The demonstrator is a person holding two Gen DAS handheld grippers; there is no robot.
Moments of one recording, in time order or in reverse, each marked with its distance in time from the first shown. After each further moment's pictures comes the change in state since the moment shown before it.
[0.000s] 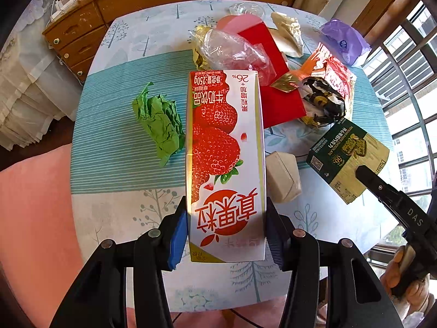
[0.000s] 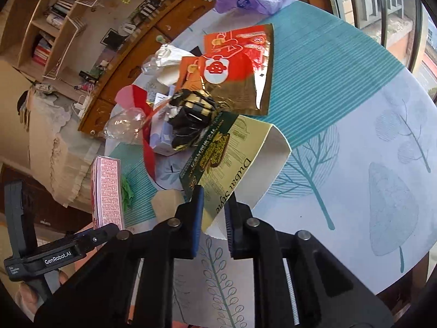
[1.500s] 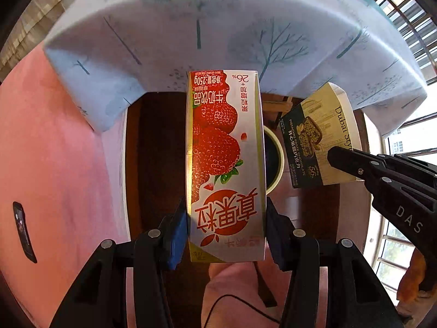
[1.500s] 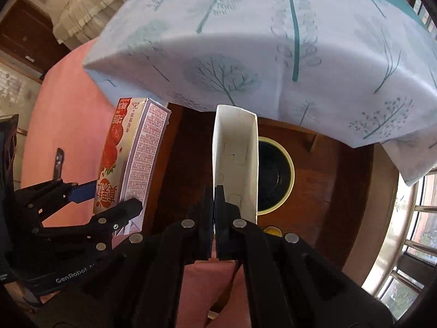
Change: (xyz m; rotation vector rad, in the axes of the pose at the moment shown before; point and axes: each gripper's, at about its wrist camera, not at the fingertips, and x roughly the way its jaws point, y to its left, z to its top) left arm 0.073 -0.011 -0.394 -0.114 0.130 0.017; right arm -0.036 -0.015 -0.335 -0.546 0.431 -0.166
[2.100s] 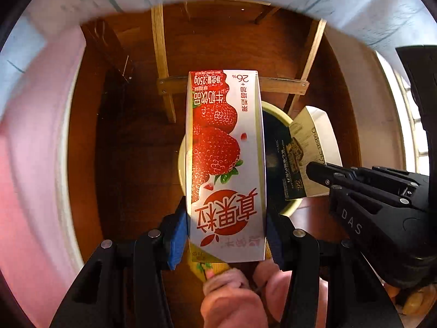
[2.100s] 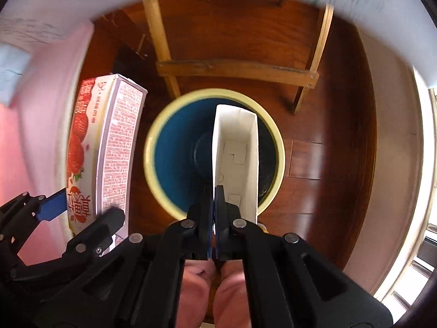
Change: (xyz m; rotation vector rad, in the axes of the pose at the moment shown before) left arm 0.215 -0.022 0.000 0.012 0.005 -0.031; right arm 0.212 -0.070 -0.040 0.100 0.138 -0.163
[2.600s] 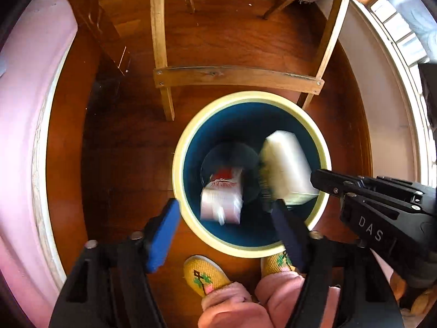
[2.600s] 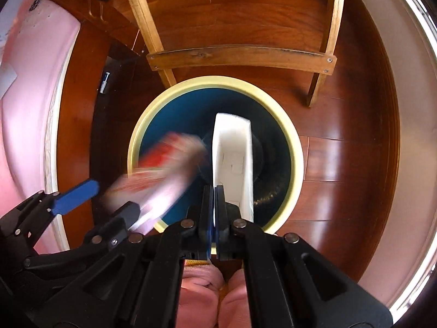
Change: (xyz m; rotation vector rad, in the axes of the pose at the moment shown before) left arm 0.049 0.015 0.005 -0.034 -0.010 -0.012; right arm 0.058 -0.028 0.012 0.038 0.016 0.090
